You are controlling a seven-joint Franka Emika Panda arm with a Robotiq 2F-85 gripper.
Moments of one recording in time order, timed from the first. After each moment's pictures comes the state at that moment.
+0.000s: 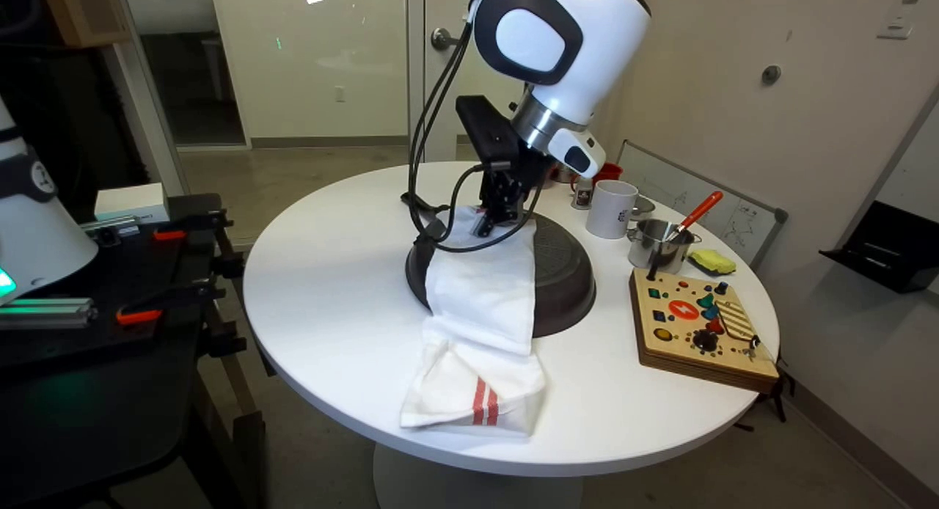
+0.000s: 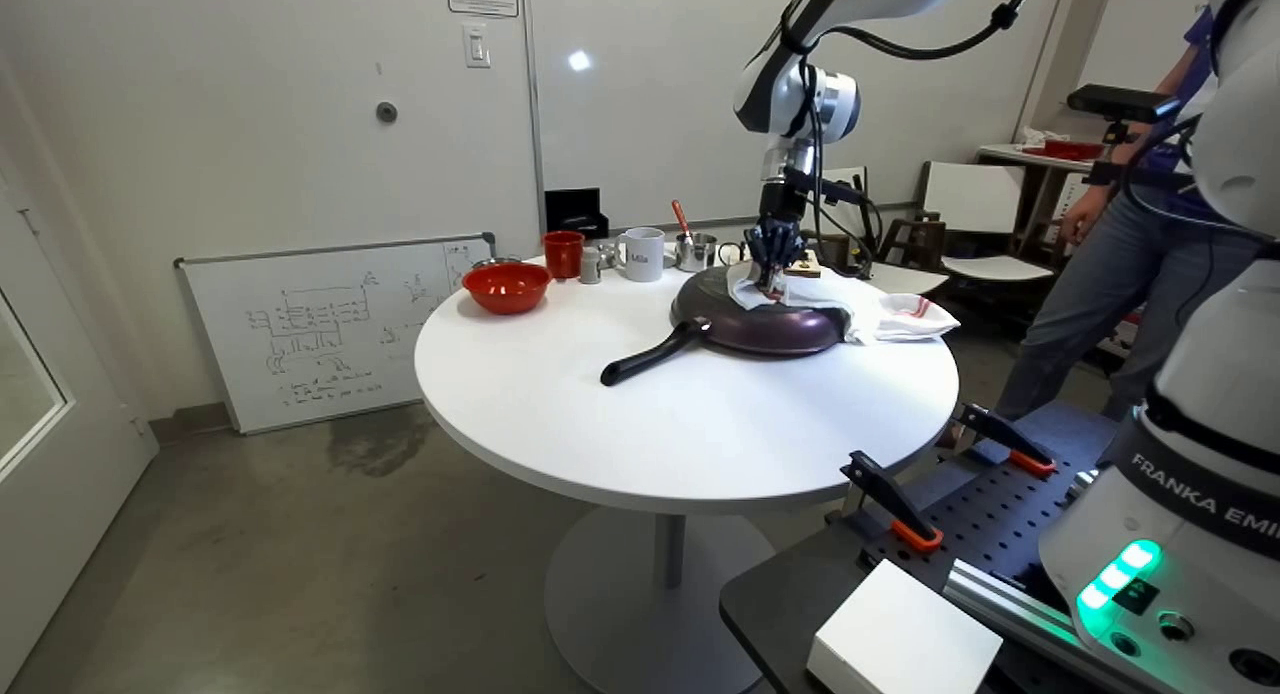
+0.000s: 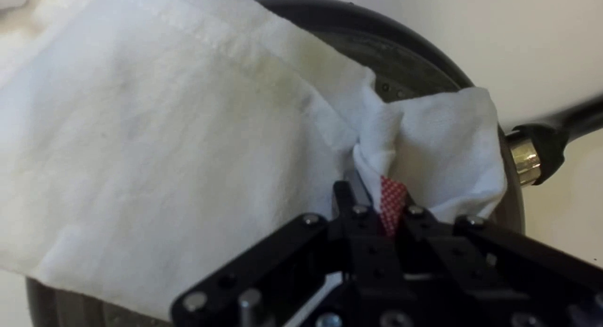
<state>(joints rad) -0.28 0.71 -0.04 -1.64 0.24 2.00 -0.36</state>
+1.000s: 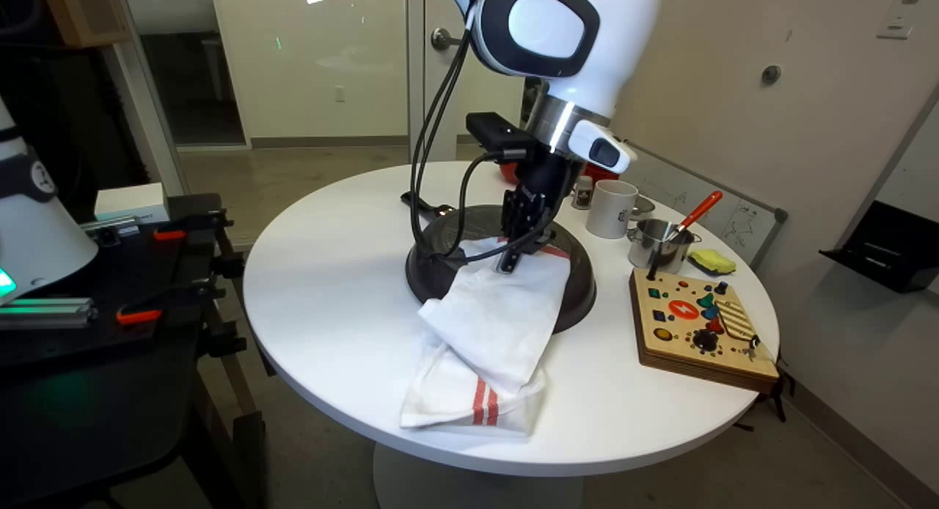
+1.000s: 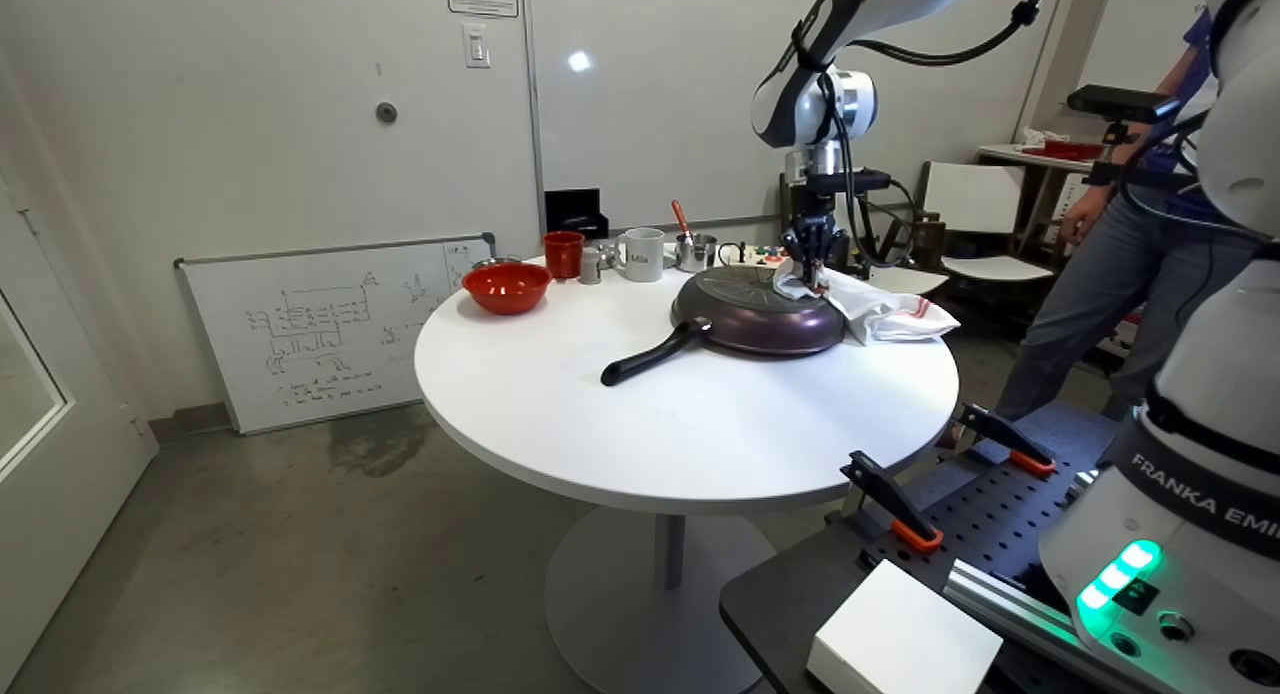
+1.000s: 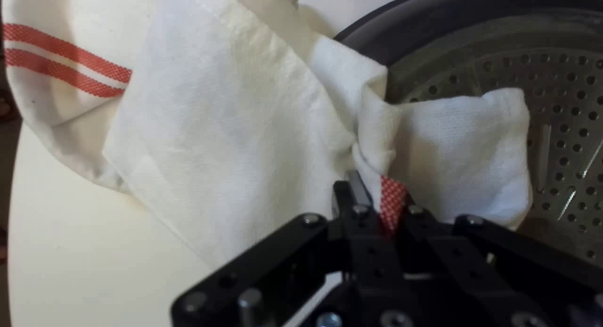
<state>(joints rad) -0.25 0.71 -0.14 -1.64 0.01 2.09 -0.16</state>
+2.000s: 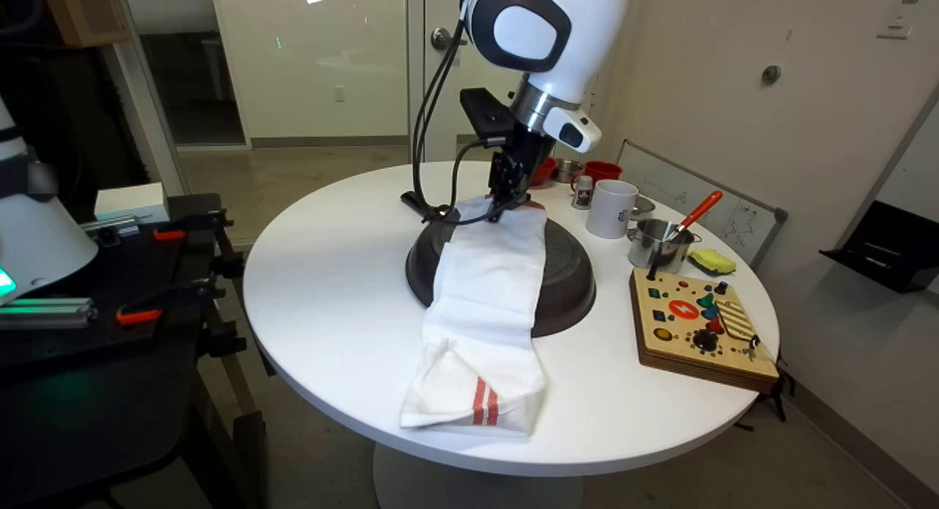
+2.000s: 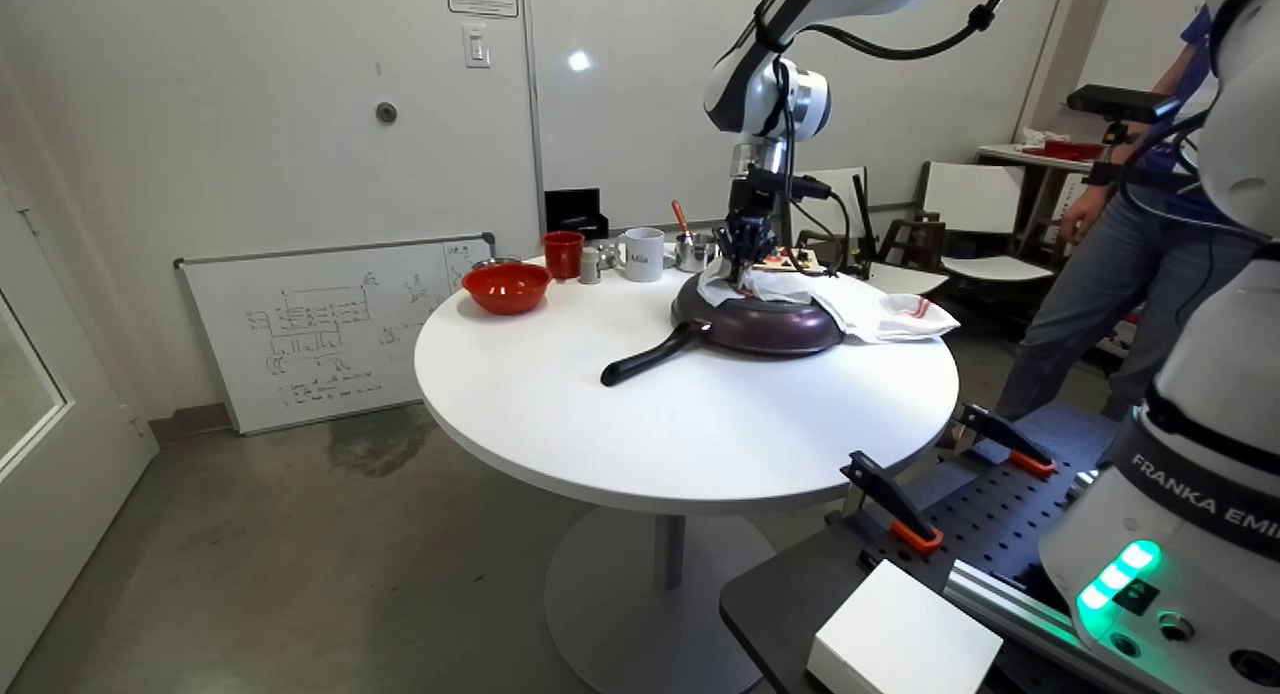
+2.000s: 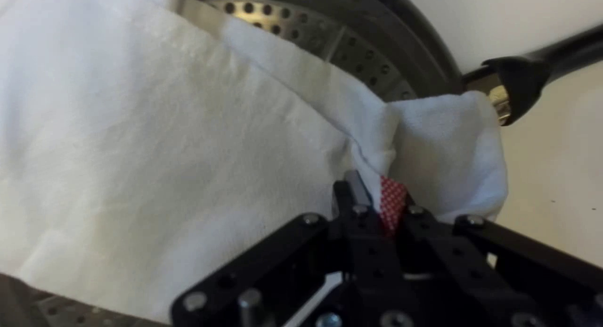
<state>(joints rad) -0.25 0.71 0.02 -1.63 0.18 2.10 -0.17</state>
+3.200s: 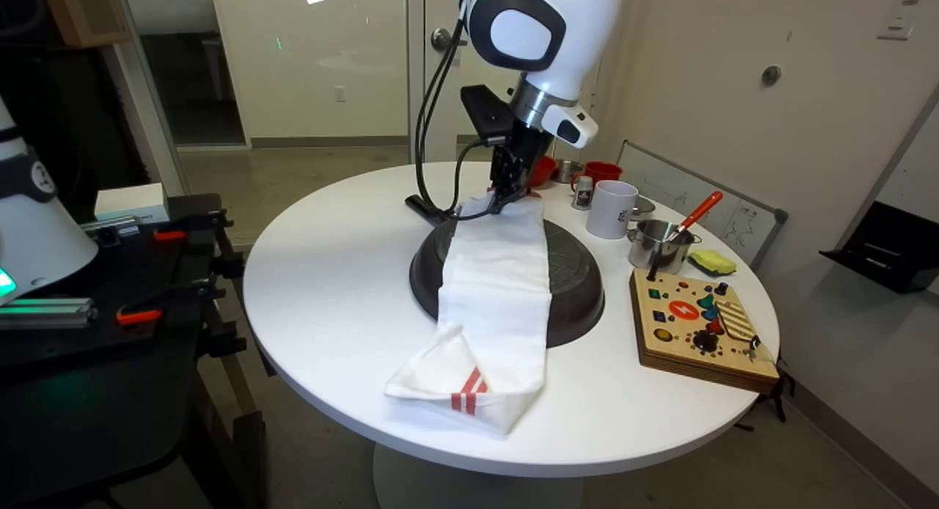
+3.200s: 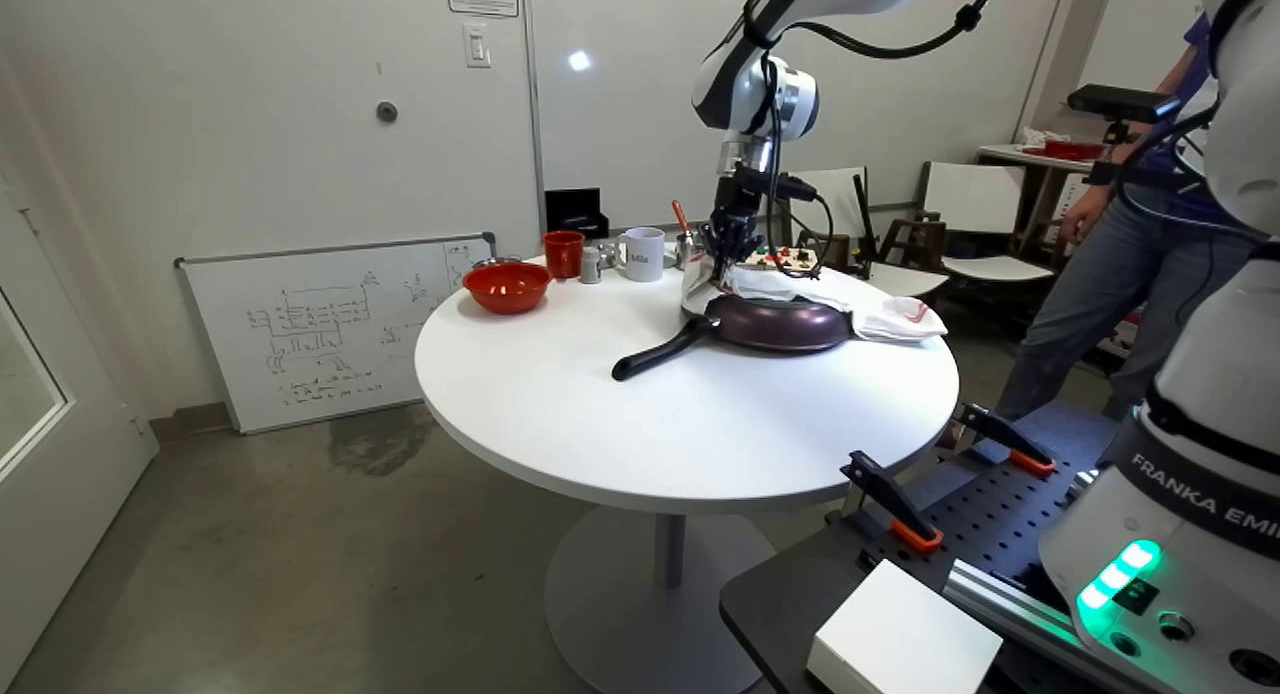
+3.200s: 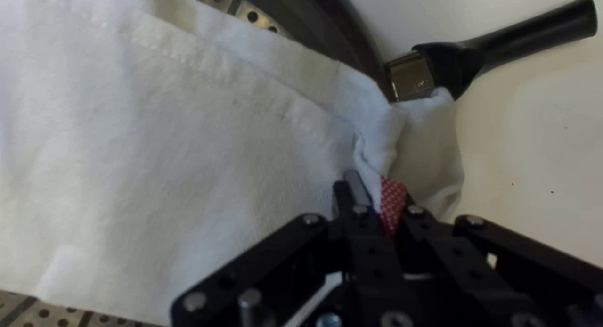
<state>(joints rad) -0.22 0.72 0.02 -1.62 0.24 2.12 -0.20</state>
